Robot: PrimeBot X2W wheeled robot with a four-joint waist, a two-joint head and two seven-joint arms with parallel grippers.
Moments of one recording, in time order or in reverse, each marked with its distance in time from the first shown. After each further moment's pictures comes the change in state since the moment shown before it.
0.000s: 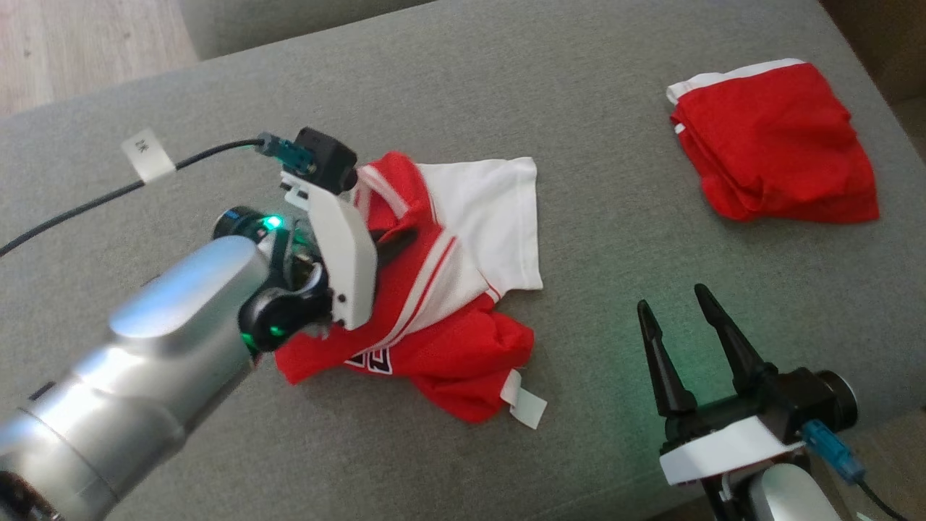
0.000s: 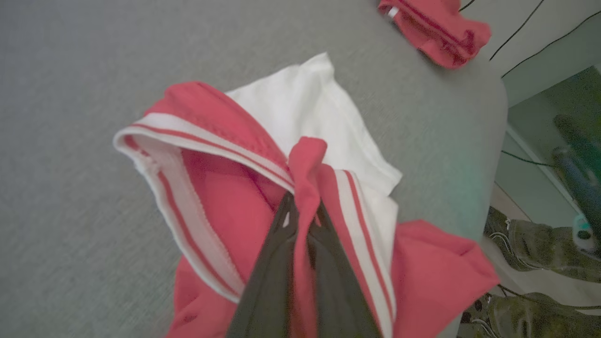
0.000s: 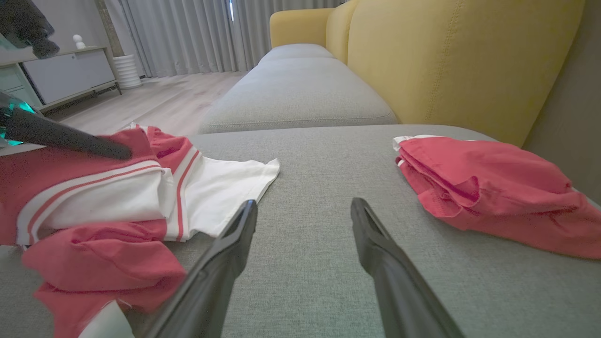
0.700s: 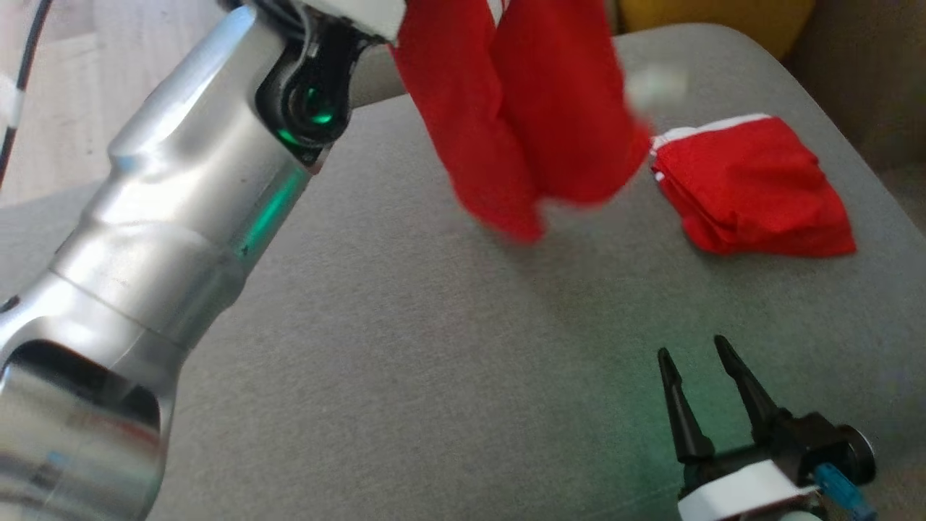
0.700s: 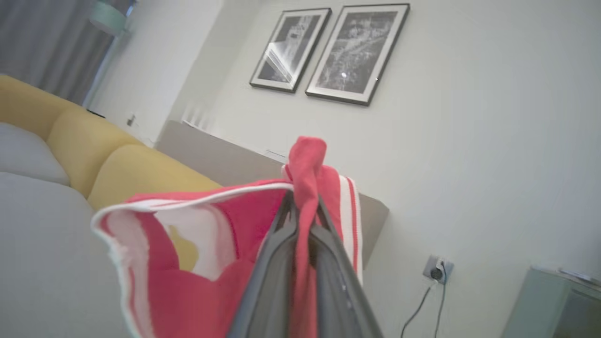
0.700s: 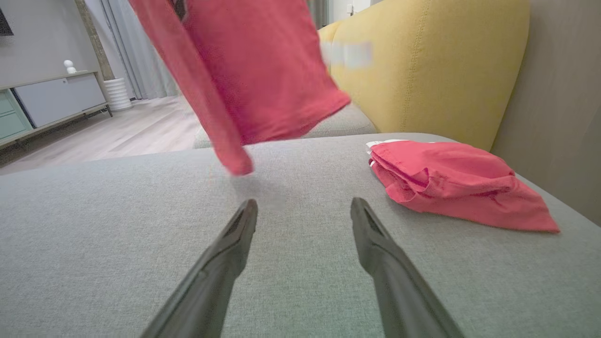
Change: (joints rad) left arm -0.305 -0.240 0.275 0.134 -0.158 0.000 -0.709; right arm 0.099 0.007 -0.042 0.012 -0.006 0.000 0.000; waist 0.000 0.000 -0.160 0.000
